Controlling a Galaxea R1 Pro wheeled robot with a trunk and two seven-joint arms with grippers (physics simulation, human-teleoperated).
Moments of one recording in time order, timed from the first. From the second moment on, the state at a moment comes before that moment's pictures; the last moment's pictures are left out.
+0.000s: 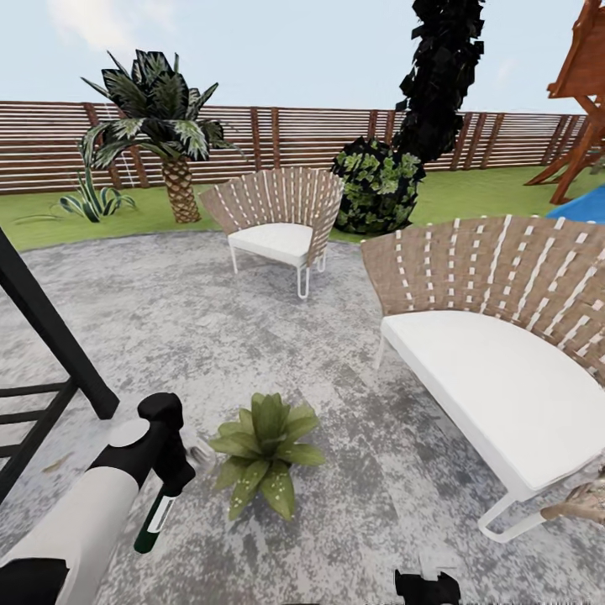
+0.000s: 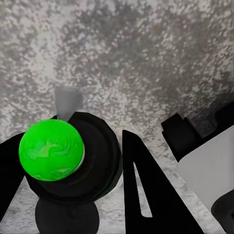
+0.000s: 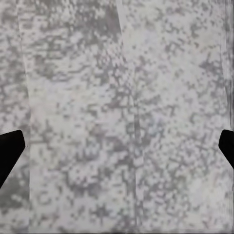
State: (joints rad) left arm -0.81 0.09 -0.04 -0.77 -1.48 0.88 -1.56; right arm -0.50 -0.01 0.68 -0.03 -0.67 -0.24 -0.15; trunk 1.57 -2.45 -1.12
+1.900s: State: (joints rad) left arm -0.79 0.15 -0.03 -0.77 -1.30 0.82 -1.56; right arm -0.49 -0.01 0.68 -0.03 -0.67 -0.24 -0.15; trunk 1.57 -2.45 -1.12
